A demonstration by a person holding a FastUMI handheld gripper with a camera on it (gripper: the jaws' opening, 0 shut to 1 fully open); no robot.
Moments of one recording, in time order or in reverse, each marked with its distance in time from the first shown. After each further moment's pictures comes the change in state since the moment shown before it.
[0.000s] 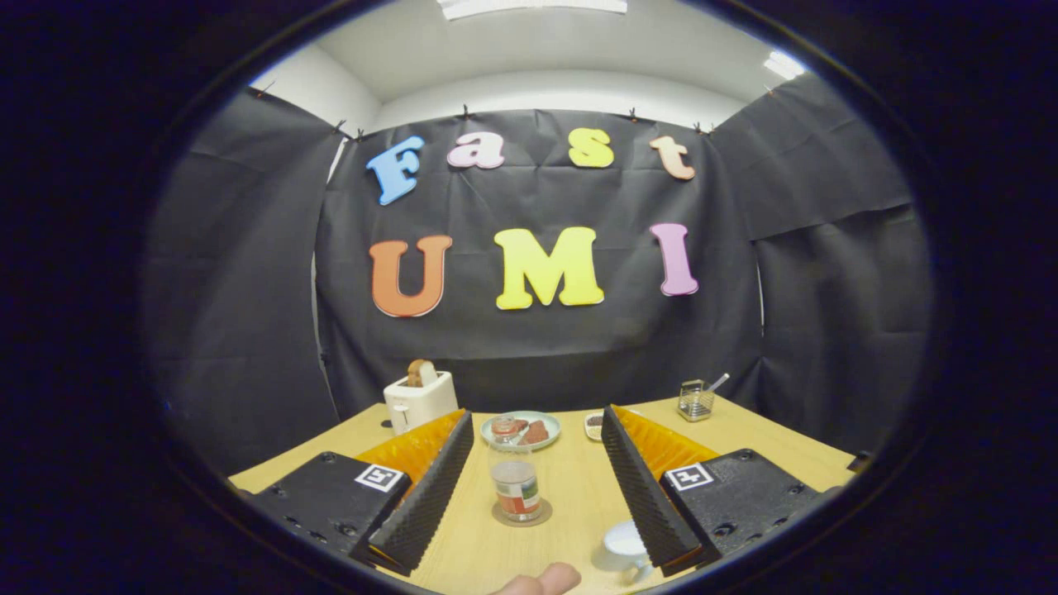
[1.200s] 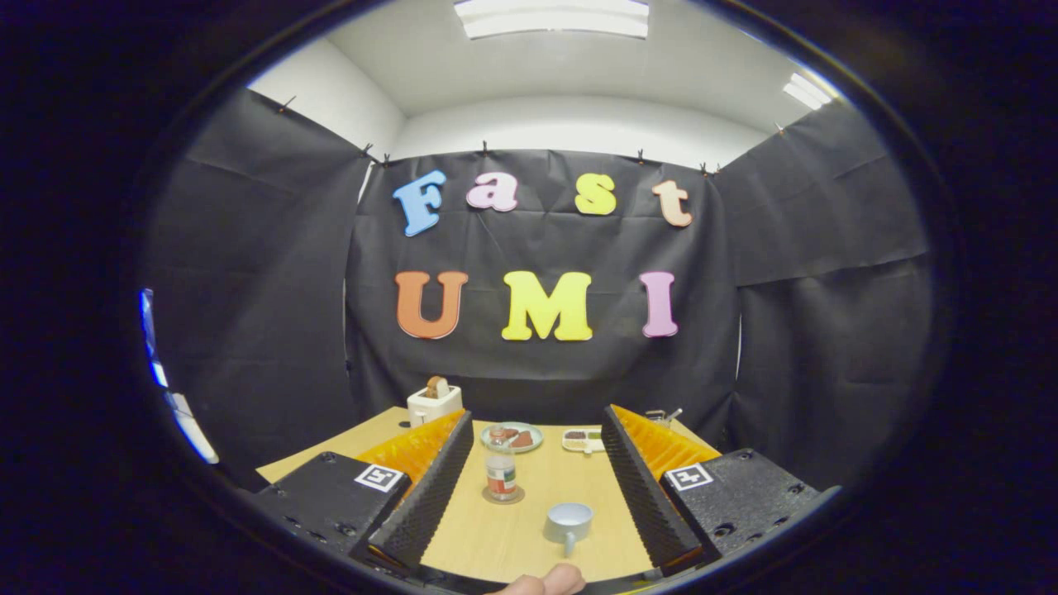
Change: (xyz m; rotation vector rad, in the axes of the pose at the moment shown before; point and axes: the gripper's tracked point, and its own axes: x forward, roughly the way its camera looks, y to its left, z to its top) arm -0.160 -0.030 0.087 -0.074 -0.037 0.055
